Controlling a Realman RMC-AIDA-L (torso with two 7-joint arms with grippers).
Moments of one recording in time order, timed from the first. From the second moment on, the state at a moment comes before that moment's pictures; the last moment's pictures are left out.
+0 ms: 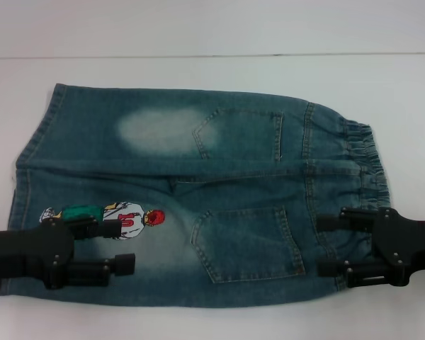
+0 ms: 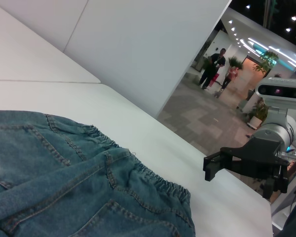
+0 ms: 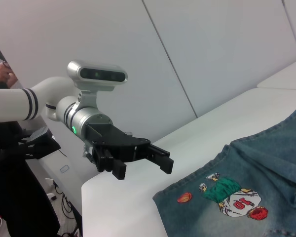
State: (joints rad) left arm -0.40 -2.09 0.52 0.80 2.18 1.93 -1.59; right arm 0.42 2.03 -0.70 -0.60 -2.02 -1.84 1.40
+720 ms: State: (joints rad) left arm -0.39 -2.08 0.52 0.80 2.18 1.94 -1.60; right arm 0.43 2.03 -0.70 -0.60 -2.02 -1.84 1.41
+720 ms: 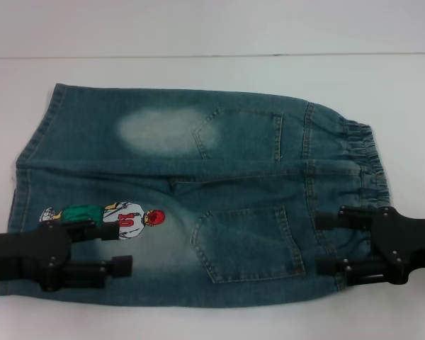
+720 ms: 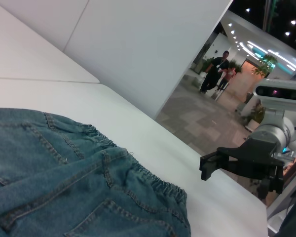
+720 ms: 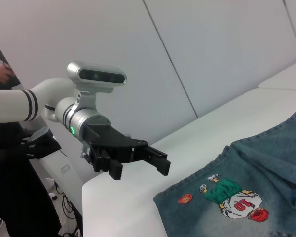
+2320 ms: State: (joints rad) left arm -0.46 -1.99 0.42 0.99 2.69 1.83 -2.41; right arm 0.42 2.04 -0.68 -0.60 -2.00 -1.85 1.35
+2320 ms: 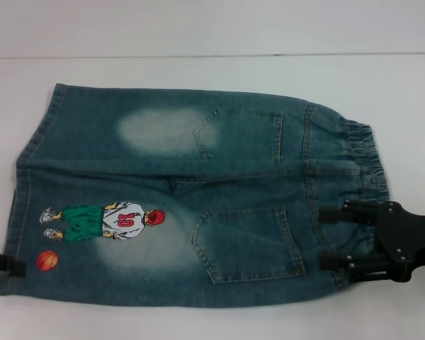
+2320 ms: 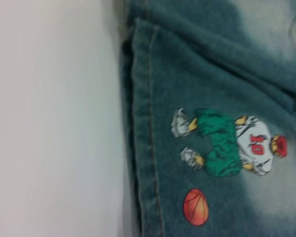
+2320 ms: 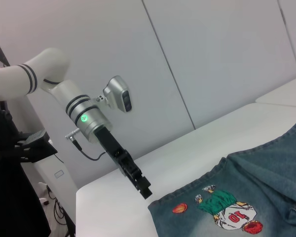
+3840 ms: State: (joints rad) left arm -0.50 -2.01 0.50 0.95 2.71 1.78 -2.41; right arm 0.42 2.04 -0.67 -0.60 -2.00 -1.84 1.35
